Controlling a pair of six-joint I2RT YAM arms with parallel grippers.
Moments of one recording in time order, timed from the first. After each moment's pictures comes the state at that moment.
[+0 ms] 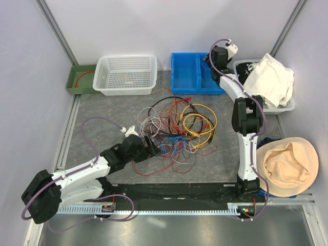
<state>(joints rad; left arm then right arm) -0.80 0.98 0.38 -0.15 -0.12 -1.04 0.17 2.34 2.04 0.01 0.38 0.63</state>
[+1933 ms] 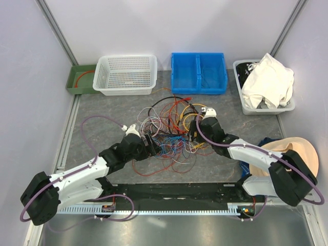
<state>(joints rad) -0.80 0.96 0.40 -0.13 -0.10 -1.01 0.63 1.25 0.57 0.04 0.19 0.50</state>
